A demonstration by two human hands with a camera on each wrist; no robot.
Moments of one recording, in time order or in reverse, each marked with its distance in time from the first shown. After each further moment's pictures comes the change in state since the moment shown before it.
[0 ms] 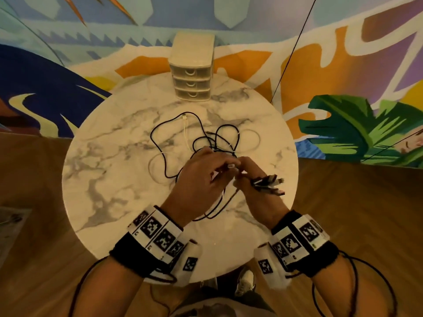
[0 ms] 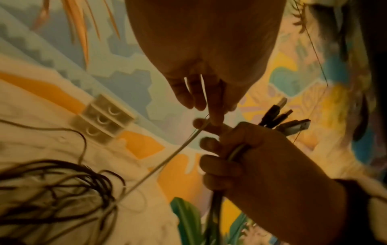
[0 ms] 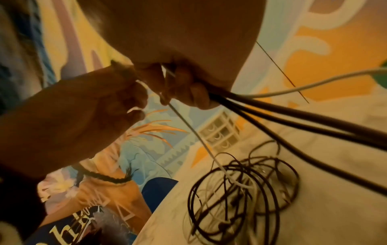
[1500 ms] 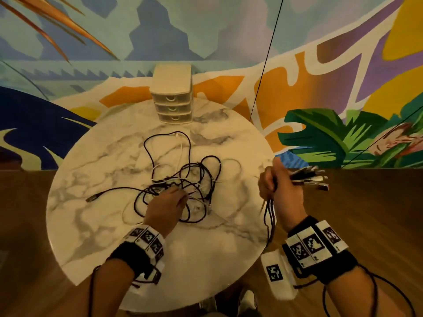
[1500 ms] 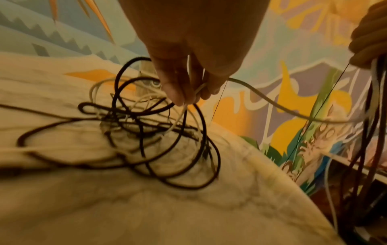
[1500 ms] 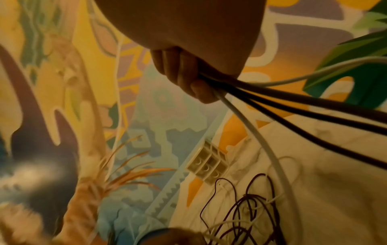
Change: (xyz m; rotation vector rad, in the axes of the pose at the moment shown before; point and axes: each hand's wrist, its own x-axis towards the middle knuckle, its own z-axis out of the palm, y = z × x) left_hand -0.033 -0.113 0.033 0.428 -0.124 -0.227; right_hand -0.014 -0.021 -0.058 0.483 0.377 0.131
